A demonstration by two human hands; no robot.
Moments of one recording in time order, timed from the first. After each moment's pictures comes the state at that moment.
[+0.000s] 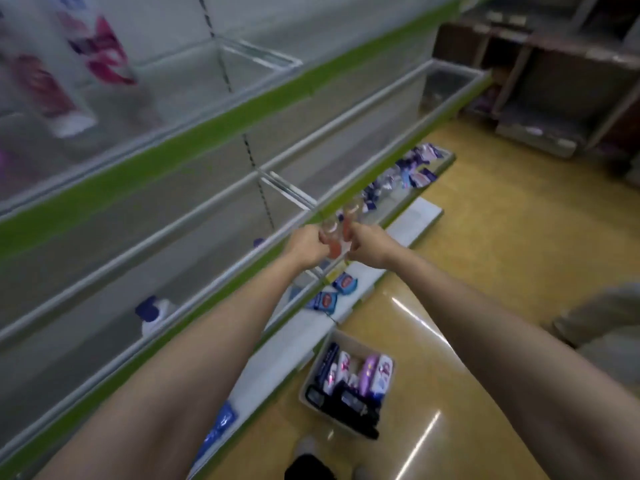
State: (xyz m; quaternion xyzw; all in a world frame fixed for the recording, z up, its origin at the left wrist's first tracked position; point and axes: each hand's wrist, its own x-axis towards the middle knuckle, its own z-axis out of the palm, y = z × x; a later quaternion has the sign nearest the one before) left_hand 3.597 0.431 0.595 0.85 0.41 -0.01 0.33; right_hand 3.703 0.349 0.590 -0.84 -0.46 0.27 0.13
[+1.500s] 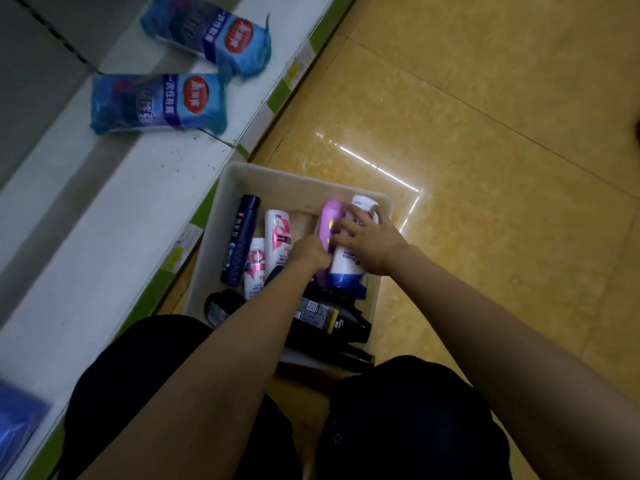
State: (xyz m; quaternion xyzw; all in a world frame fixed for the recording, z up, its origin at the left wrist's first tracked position) left_hand 3.661 0.321 -0.191 0.77 0.37 -0.34 0.39; right_hand 3.744 0.218 -0.150 -0.75 -0.56 0.27 -0.22
